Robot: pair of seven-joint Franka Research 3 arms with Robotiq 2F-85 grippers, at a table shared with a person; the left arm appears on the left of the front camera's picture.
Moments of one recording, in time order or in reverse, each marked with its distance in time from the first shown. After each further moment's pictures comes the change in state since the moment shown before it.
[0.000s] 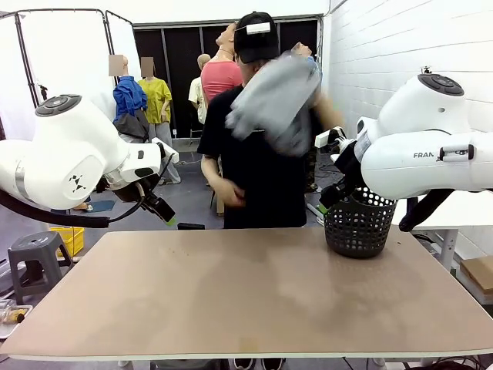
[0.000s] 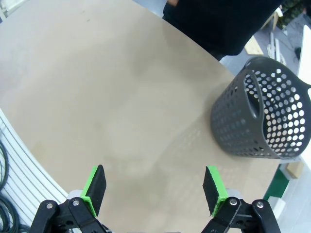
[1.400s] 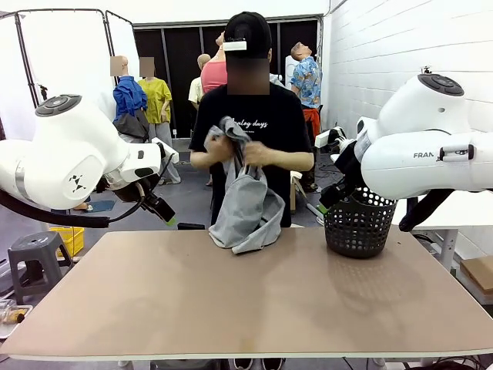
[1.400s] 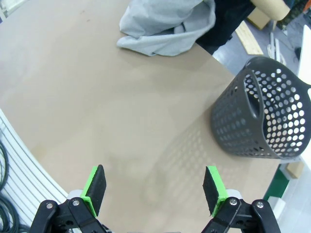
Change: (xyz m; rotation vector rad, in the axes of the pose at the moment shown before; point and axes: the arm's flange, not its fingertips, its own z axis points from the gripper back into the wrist) left arm 0.000 0.000 0.000 0.000 0.000 0.000; right arm 0.000 0.000 0.000 0.000 0.000 0.000
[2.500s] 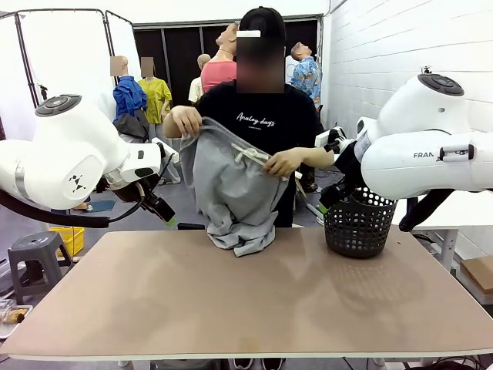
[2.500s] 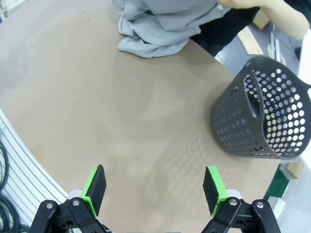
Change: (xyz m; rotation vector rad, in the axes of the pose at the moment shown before) left arm 0.000 0.000 0.000 0.000 0.000 0.000; right arm 0.000 0.000 0.000 0.000 0.000 0.000
